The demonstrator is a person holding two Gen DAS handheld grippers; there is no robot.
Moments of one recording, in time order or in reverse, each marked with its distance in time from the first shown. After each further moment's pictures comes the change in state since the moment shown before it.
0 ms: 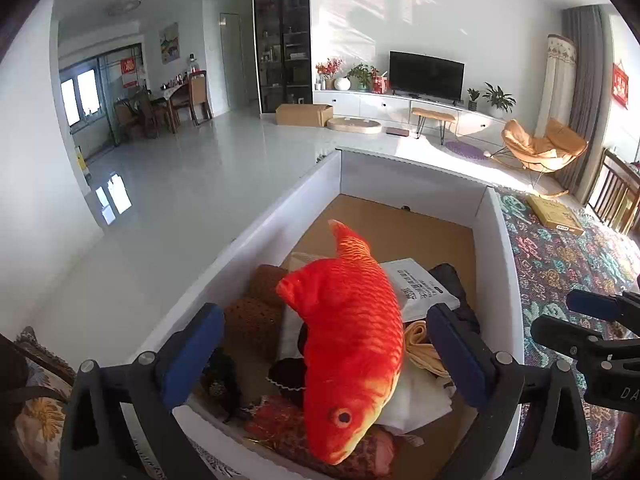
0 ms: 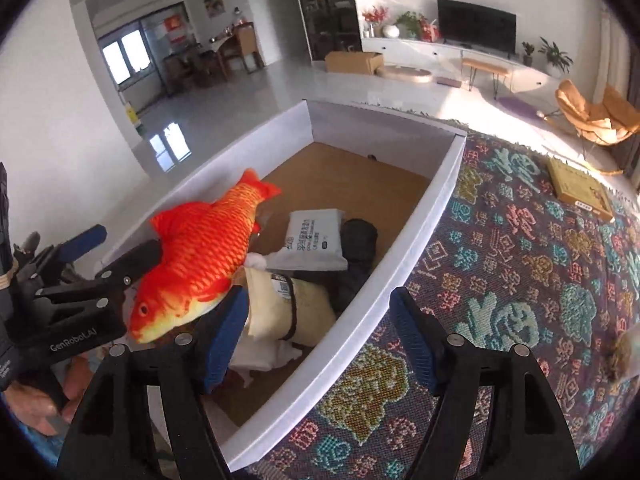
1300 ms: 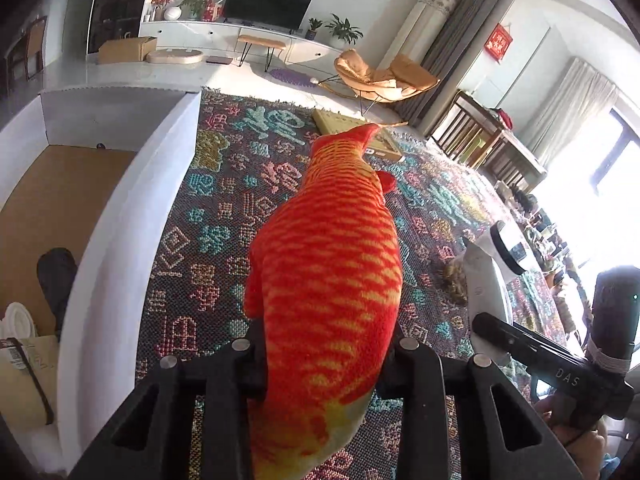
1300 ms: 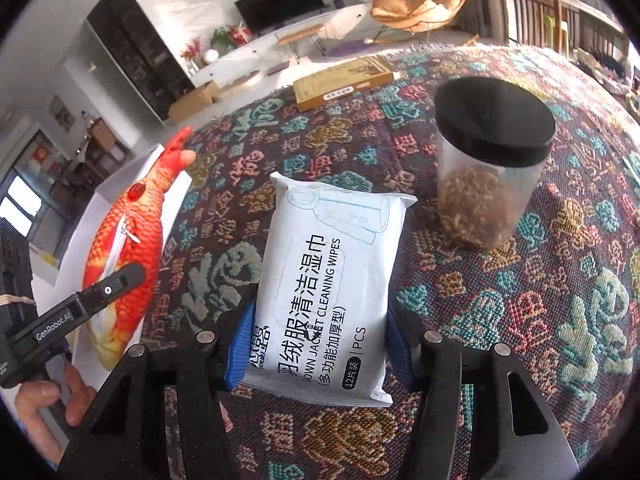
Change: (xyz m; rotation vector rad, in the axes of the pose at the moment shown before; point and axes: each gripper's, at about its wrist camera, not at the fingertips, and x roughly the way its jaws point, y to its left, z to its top) left arm 0.053 -0.245 0.014 0.087 0.265 -0.688; right arm -0.081 -0.262 -0.097 0.527 -0.092 -0.168
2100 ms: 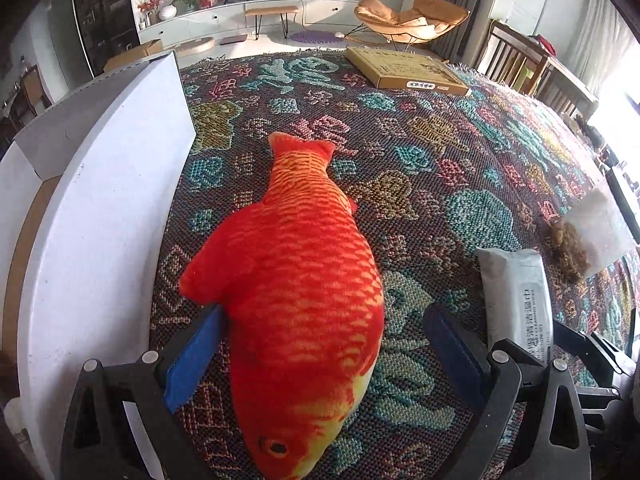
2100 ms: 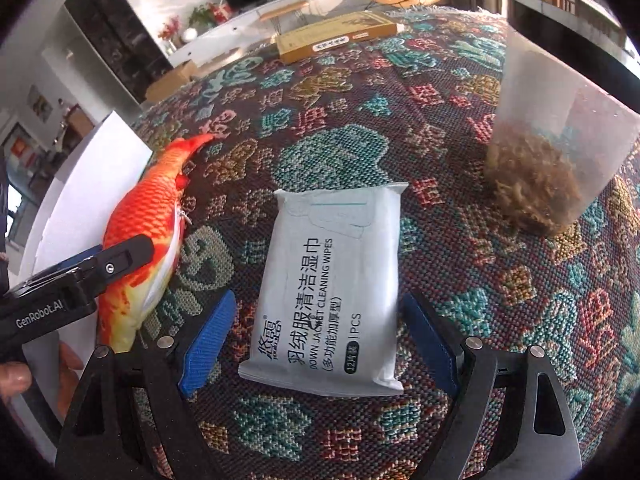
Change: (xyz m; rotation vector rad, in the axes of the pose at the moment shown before) left arm 0.133 0.004 0.013 0.179 0.191 0.300; right arm 0.122 -0.014 -0.015 0.018 0.129 -0.153
